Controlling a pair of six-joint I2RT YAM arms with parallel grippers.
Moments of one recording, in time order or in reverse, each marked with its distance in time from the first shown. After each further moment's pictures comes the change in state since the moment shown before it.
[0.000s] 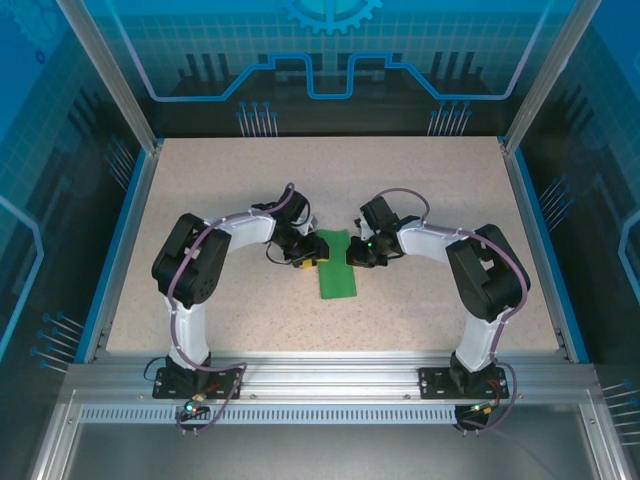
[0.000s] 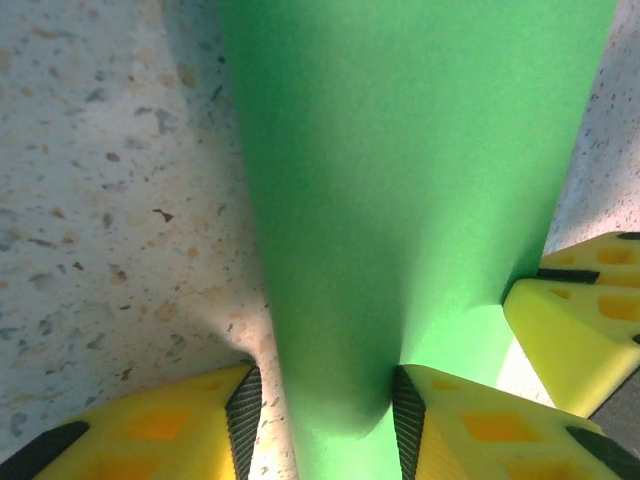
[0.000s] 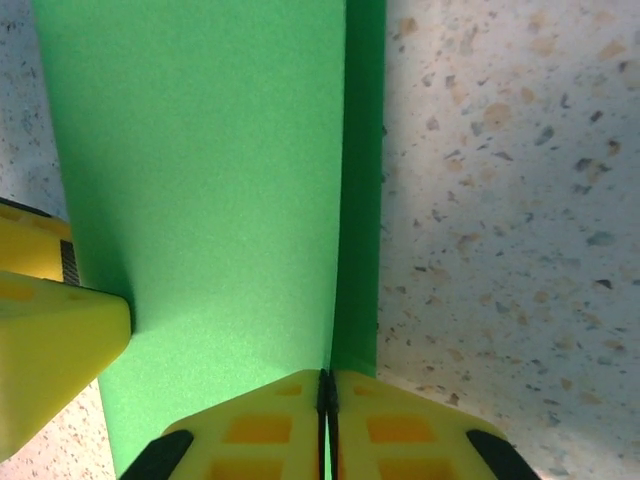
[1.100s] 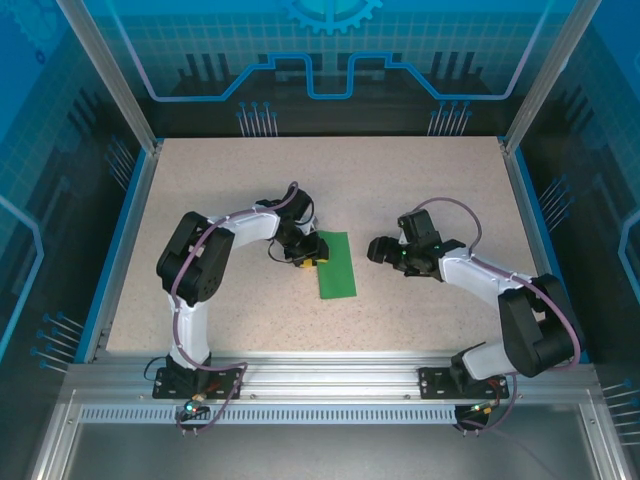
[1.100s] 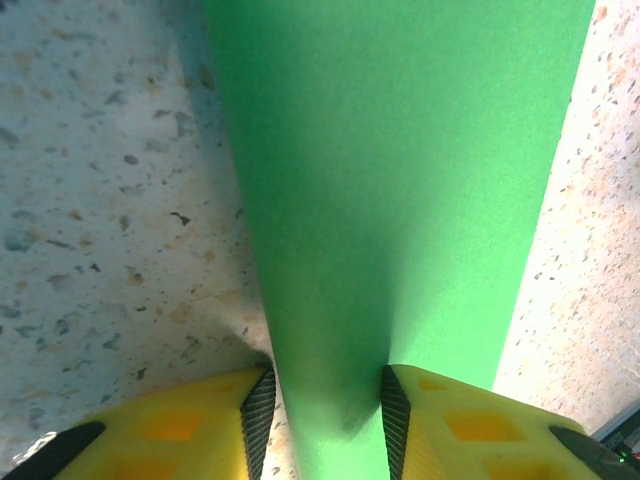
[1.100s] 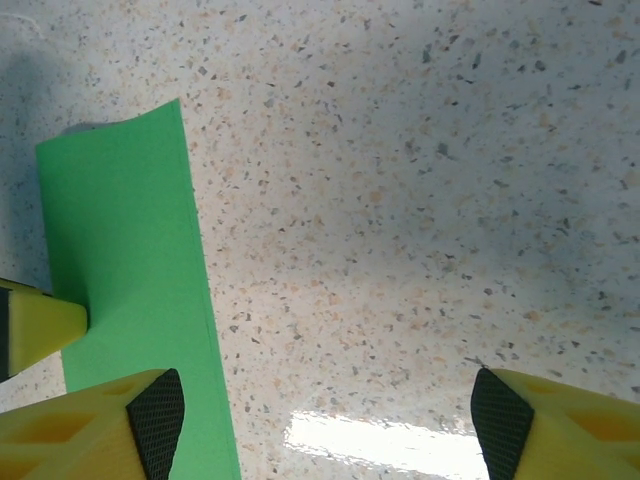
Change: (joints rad) left arm -0.013 0.029 0.056 -0.080 -0.046 0.008; right arm -0.120 -0.400 -0.322 0.116 0.179 0.098
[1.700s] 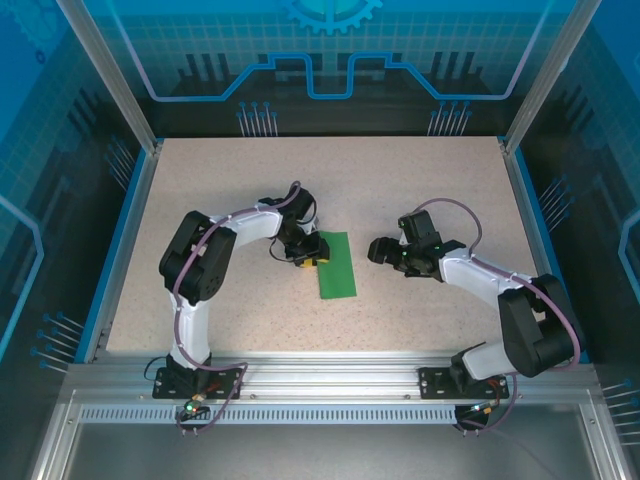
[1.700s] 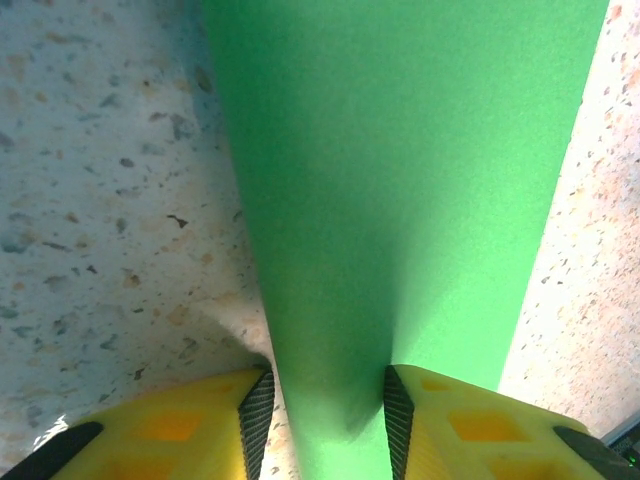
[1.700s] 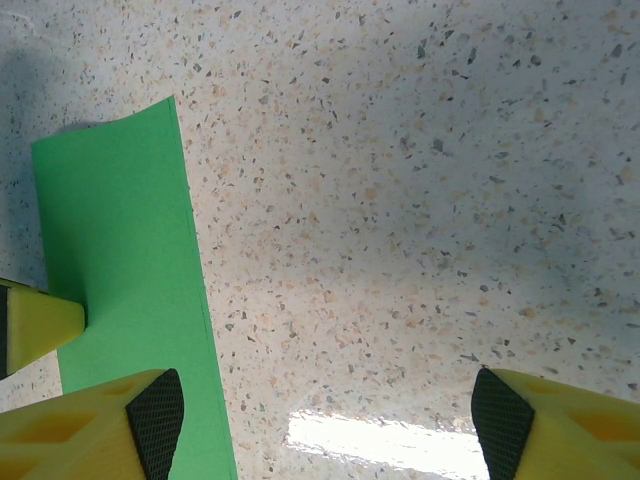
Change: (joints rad) left arm -0.009 0.019 0.039 -0.045 -0.018 0.000; right arm 0.000 -0.001 -0.002 0.001 -0.001 0.000
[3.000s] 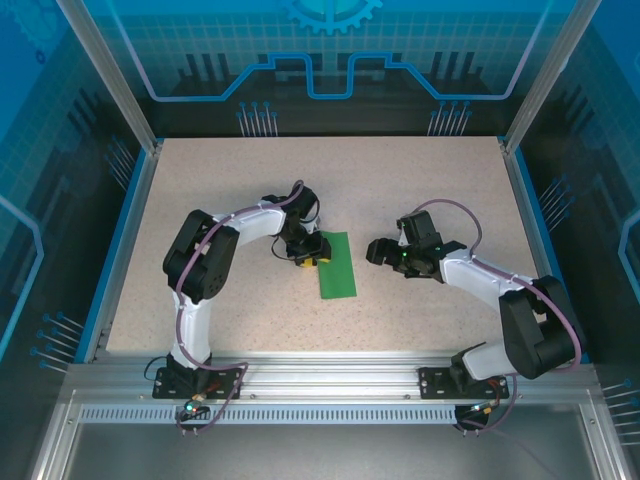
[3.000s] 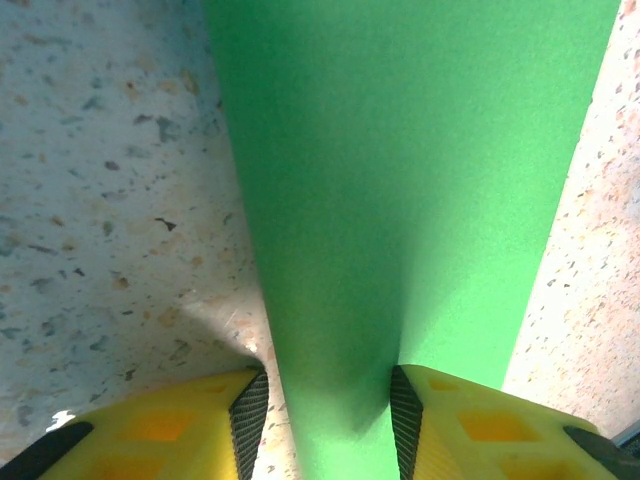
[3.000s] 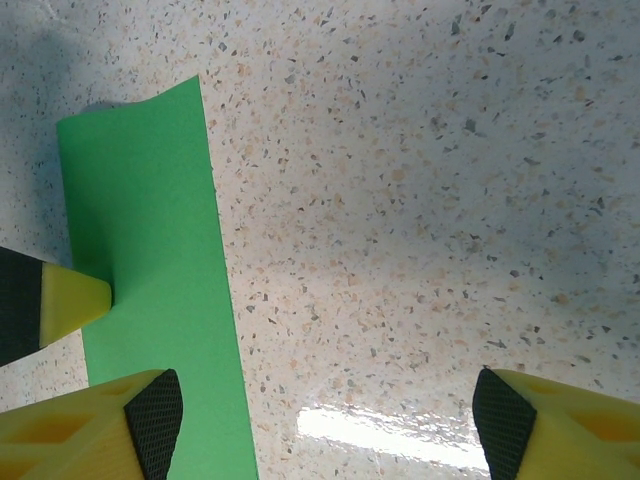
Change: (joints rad) left arm -0.011 0.024 0.045 -0.053 -0.015 0.007; right arm 0.000 -0.010 -0.007 0.003 -0.048 -0.004
